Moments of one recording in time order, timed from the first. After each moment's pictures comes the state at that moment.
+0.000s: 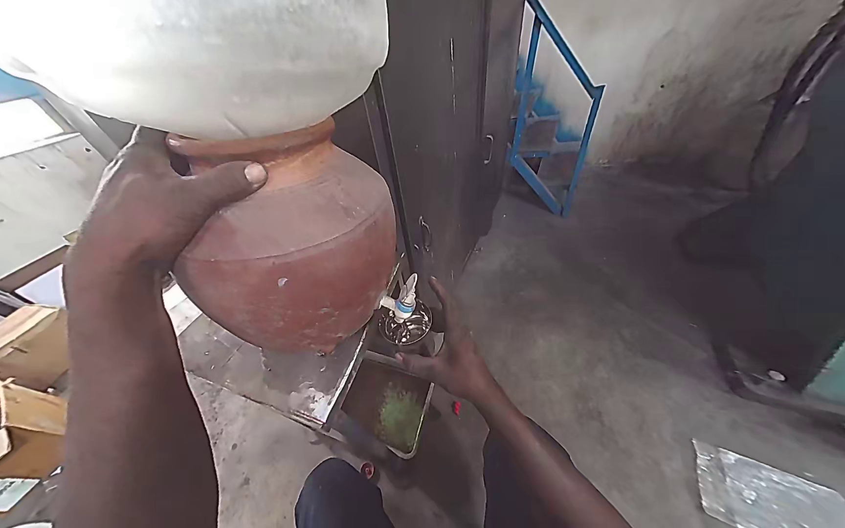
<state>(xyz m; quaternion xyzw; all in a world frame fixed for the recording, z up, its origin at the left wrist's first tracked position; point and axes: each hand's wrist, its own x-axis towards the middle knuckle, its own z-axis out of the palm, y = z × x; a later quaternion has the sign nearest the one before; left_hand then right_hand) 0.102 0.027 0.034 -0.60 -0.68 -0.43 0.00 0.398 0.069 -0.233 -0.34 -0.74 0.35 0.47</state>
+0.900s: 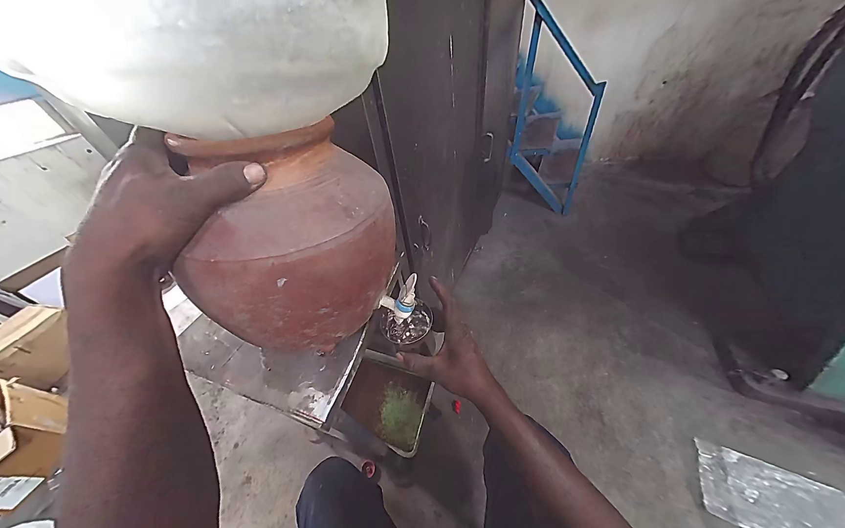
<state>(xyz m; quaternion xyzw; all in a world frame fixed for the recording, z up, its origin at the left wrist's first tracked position) 0.106 0.026 0.034 -0.61 -0.66 -0.44 -0.01 0.399 0.072 -0.238 -0.34 -0.74 0.36 0.46</state>
